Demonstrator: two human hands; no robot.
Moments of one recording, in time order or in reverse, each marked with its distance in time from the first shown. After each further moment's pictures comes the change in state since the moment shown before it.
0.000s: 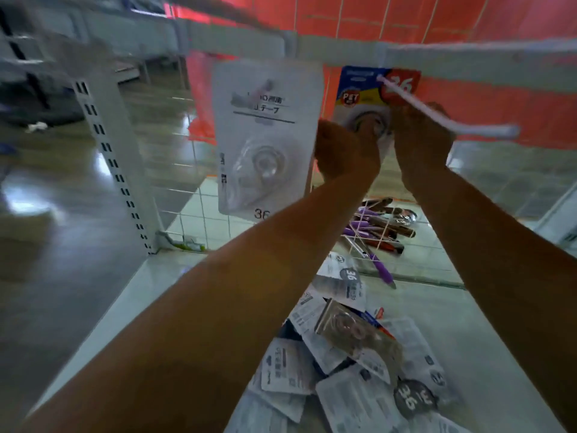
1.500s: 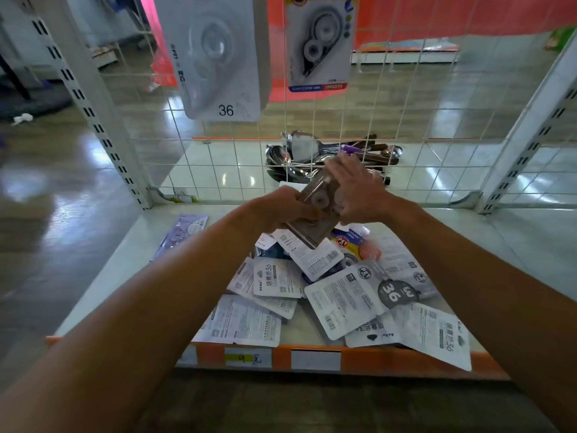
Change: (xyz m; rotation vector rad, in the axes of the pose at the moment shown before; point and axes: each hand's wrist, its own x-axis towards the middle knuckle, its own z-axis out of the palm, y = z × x) left_hand -0.090 -0.156 -0.067 0.321 -0.921 -0.247; right_hand -0.163 0.115 -0.030 -0.557 -0.928 -0.219
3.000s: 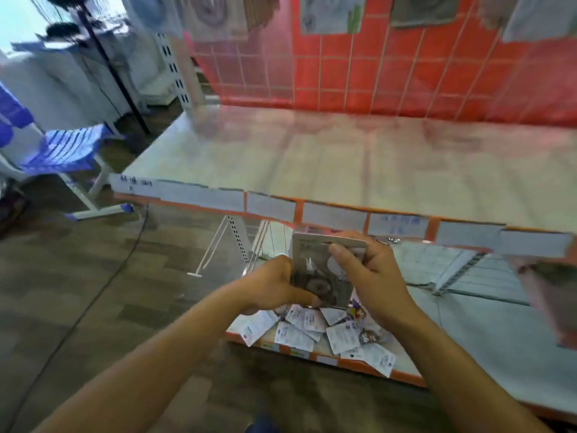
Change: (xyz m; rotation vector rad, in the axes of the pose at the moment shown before) left_hand -0.407 0.431 -0.227 -0.052 -0.075 -0.049; right_hand -0.167 -0.293 -0.559 1.237 0.137 -0.084
